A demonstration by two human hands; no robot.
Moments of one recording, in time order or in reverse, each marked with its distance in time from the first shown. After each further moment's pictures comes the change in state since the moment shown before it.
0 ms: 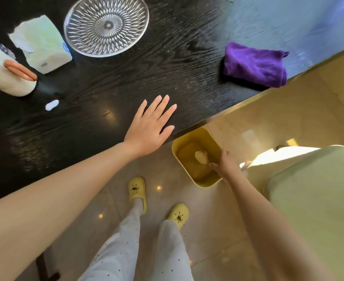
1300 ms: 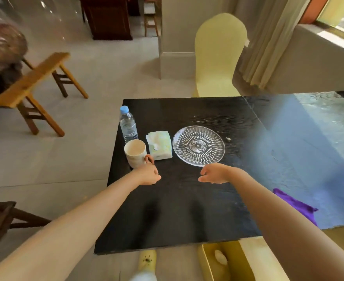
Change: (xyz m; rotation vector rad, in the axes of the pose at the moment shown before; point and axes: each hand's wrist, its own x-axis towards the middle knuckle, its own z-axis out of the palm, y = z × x) left_hand -0.097 -0.205 -0.177 -0.569 -0.315 -0.616; right_hand -0.115 -0.377 -0.195 -0.617 -0.221 -0.629
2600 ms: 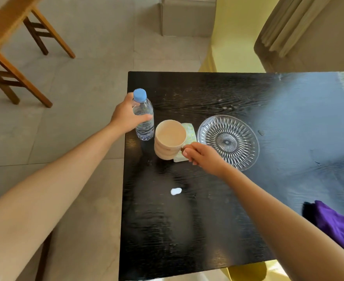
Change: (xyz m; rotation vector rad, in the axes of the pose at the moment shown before) left_hand 0.118 -0.132 -0.156 -0.544 0.580 0.069; right_hand 0.134 -0.124 -0.019 0.694 0.258 -0.224
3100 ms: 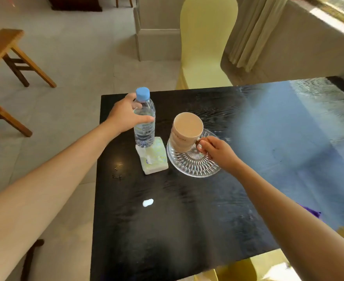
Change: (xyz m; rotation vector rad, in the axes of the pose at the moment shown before) left_hand -0.021 0.125 0.023 -0.009 -0.097 0.134; right_hand -0.063 0.022 -0.115 -0.016 0.320 -0.023
